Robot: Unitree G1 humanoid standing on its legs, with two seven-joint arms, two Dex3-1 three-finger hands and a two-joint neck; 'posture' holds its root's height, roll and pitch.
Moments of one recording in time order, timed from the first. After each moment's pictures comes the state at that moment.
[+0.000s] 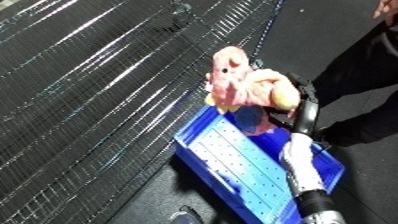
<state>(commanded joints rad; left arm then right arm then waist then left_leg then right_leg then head) 0.07 0.39 -0.15 0.09 -0.45 -0.16 0.21 0.08 -0.54 -0.64 0.35 0.41 -0.30 -0.52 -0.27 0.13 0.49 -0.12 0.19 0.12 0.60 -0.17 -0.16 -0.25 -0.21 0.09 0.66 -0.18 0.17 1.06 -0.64</state>
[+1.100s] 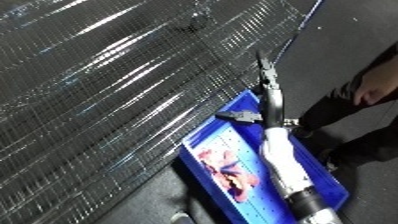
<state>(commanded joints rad) 0.12 0.40 -0.08 0.07 -0.43 -0.14 0.23 0.01 -0.52 -0.36 0.11 0.34 -0.23 -0.35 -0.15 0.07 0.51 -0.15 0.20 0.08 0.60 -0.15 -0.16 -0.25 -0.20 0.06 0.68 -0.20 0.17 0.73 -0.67</state>
